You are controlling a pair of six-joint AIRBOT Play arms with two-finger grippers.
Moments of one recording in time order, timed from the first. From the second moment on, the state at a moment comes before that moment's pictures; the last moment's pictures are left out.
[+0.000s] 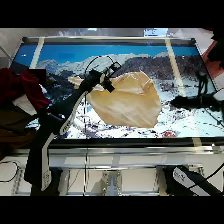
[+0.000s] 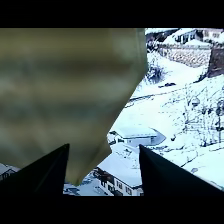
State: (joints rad) left arm -0.50 -2.13 2.06 1.64 -0.91 -1.20; right arm -0.33 -1.10 0.87 -1.08 1.10 1.20
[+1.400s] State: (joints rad) left arm -0.46 -1.30 2.07 2.04 -1.17 -1.40; right arm -0.08 -0.67 1.31 -1.40 0.90 1.36
